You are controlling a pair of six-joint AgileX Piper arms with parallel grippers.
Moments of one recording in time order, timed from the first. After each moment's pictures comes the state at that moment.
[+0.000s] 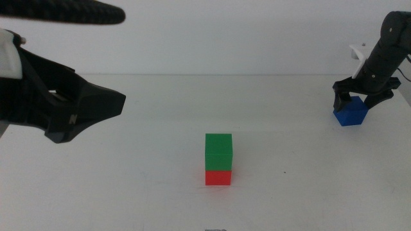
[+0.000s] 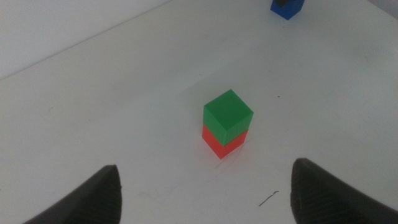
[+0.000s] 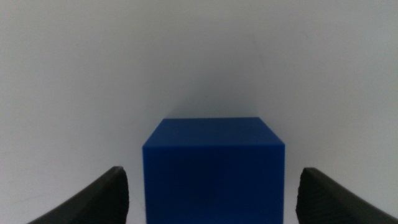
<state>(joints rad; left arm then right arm) -0.35 0.91 -1.11 -0.35 0.92 0.38 -0.05 2.36 -2.10 0.05 1.17 -0.17</state>
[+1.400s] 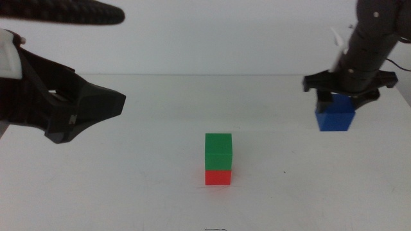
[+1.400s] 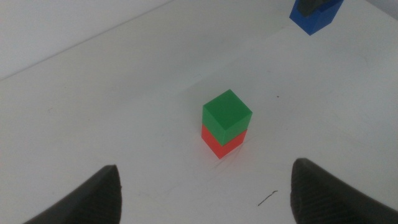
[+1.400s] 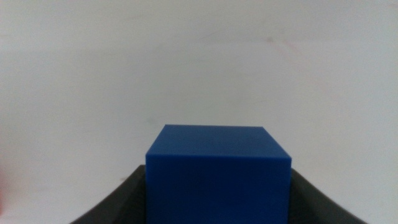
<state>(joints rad) -0.35 0.91 -1.11 -0.35 0.92 0.38 0.28 1.83 -1.60 -0.14 1.16 0.33</state>
